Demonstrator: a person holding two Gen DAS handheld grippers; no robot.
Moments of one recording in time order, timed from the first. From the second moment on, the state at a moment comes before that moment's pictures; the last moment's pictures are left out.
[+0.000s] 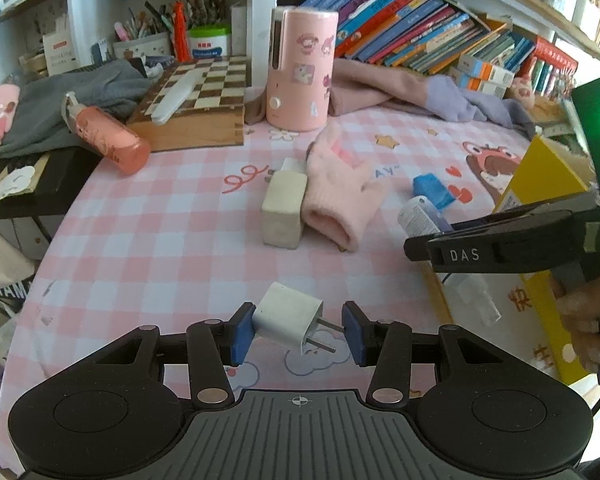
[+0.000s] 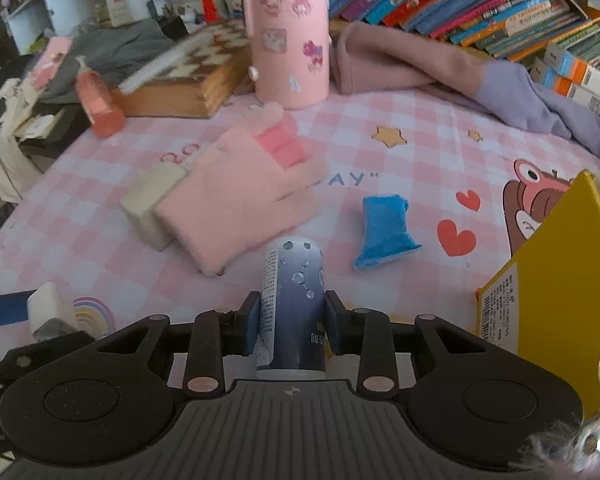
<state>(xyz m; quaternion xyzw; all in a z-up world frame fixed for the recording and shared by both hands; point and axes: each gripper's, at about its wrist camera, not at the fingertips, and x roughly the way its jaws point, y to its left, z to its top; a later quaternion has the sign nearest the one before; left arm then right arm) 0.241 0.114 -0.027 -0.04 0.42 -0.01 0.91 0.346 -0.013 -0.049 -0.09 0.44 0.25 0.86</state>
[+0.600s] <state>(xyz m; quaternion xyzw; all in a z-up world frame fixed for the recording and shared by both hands) 0.186 0.113 0.017 -0.04 0.35 -0.04 0.93 0.277 -0.040 0.011 -0.04 0.39 0.26 0.89</state>
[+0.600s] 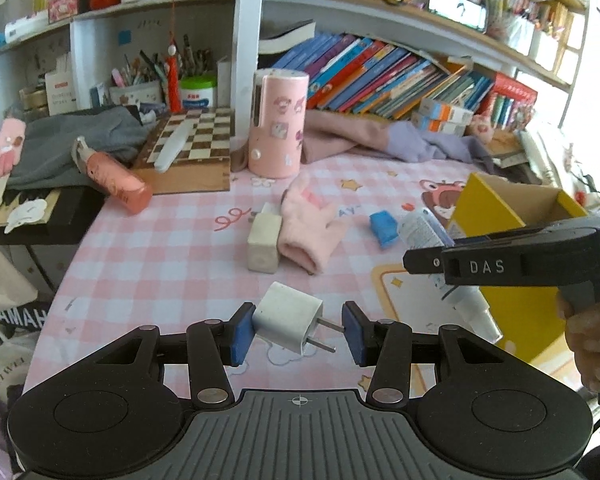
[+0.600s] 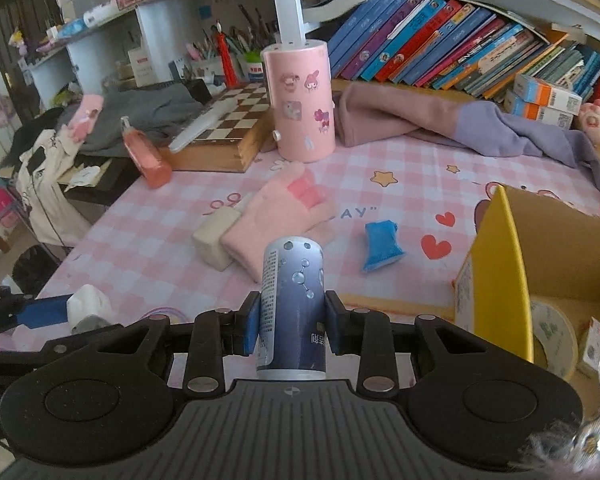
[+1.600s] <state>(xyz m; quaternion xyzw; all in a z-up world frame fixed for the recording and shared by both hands) 0.059 0.100 0.029 -0.04 0.33 -0.14 0.93 0.105 -0.083 0.024 -0.01 0.39 0.19 0.90</state>
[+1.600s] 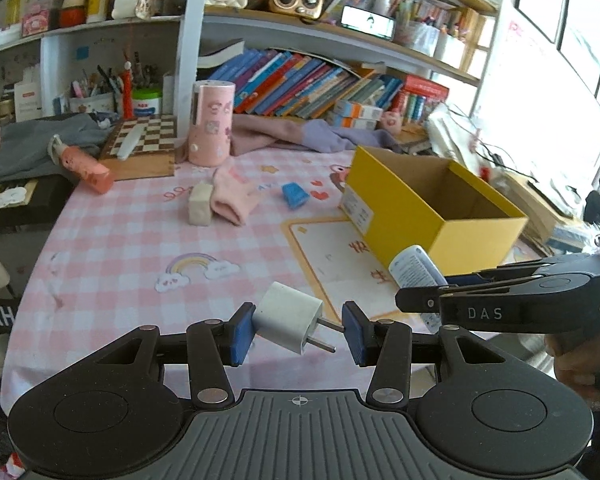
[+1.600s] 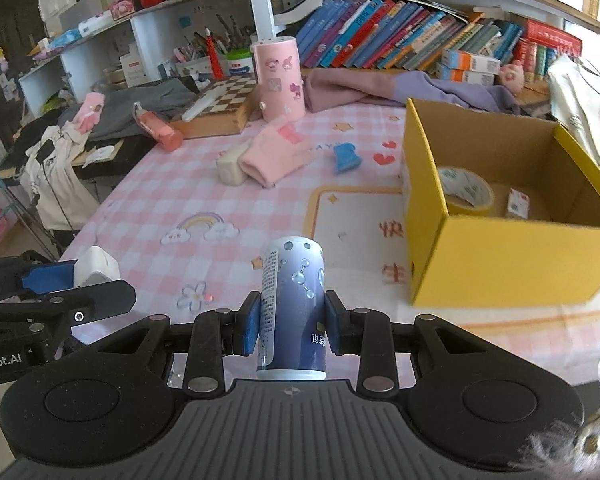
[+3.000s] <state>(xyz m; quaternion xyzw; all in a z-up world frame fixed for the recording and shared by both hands) 0.032 0.025 0.028 0.01 0.32 -0.30 0.90 0.014 -0.163 0.018 0.04 0.41 0.03 0.91</state>
